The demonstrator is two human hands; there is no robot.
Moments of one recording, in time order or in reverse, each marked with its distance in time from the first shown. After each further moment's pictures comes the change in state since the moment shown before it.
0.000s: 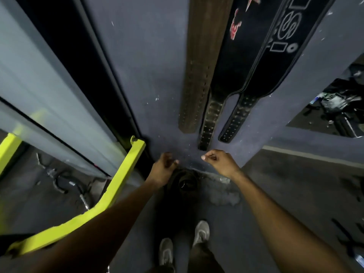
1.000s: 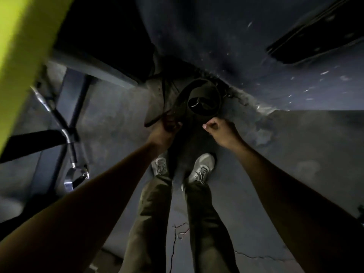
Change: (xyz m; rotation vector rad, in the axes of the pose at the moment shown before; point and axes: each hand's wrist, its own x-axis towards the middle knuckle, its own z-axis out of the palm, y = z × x) left_hand 0.179 -0.346 0.208 -0.133 -0.091 -0.638; right_hand 0.271 0.313 0.289 -0.215 -0.403 0.296
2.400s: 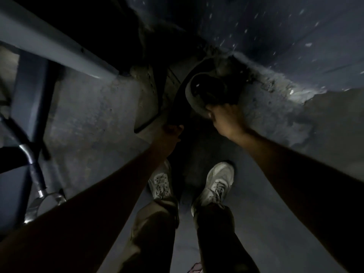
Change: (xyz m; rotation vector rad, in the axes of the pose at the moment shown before) left_hand 0.145 -0.119 0.074 -0.275 -0.126 -0.240; right_hand 0.165 0.073 0.091 -0.726 0.168 -0.269
